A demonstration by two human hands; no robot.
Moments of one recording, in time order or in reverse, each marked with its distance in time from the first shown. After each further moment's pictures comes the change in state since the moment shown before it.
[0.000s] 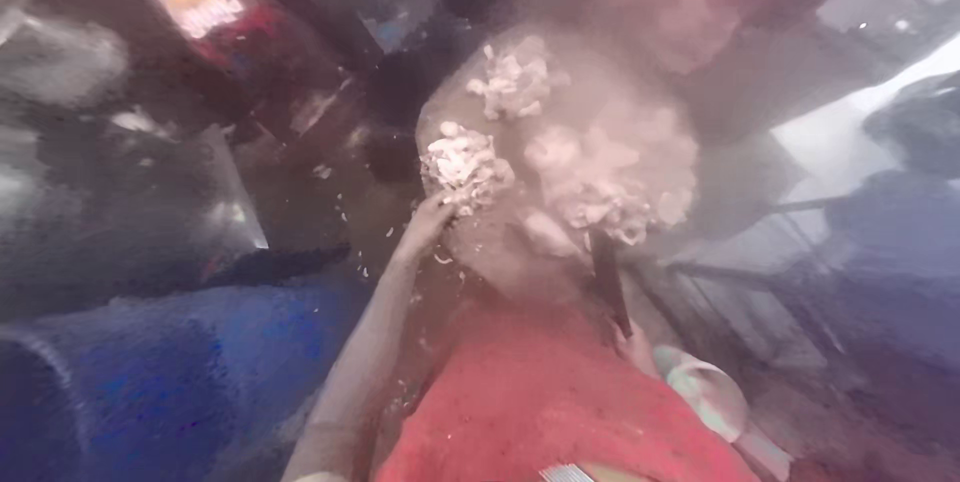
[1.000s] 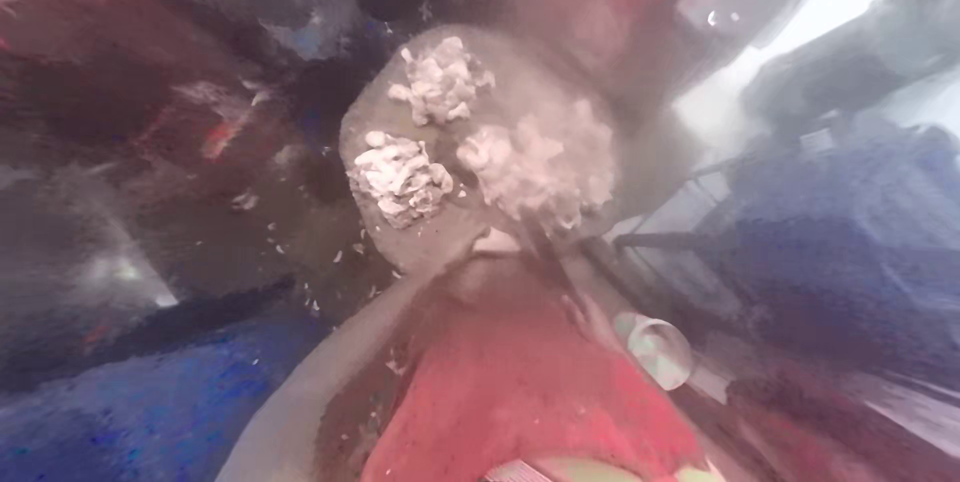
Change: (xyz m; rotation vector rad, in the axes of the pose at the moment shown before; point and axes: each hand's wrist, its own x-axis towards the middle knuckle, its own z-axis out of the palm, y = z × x) left_hand 0.016 -0.006 0.129 1.058 -0.532 0.535; right_hand -0.005 -0.027 -0.034 -0.014 -0.144 -0.010
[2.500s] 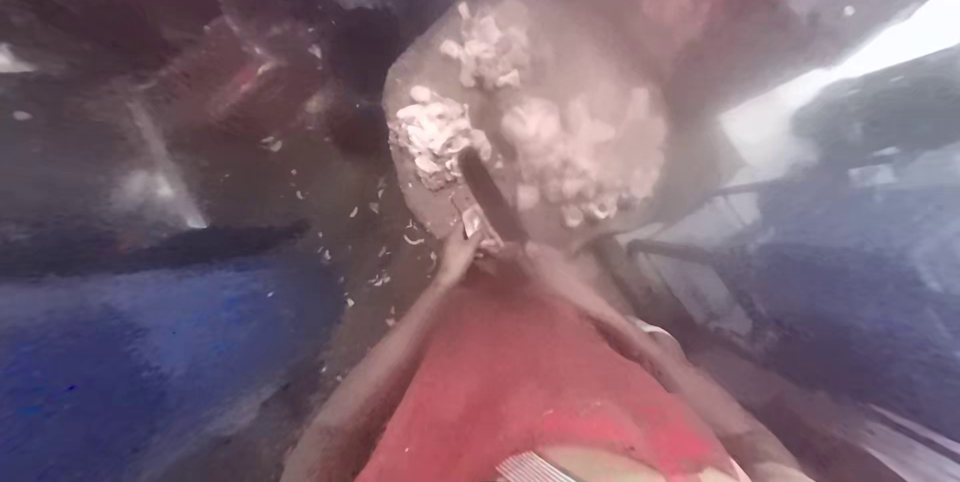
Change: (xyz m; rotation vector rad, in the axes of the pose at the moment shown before) left_hand -0.060 -0.005 0.093 -1.210 0.492 -0.702; right_hand 0.040 -0.144 0.037 0.077 -0.412 -0.147
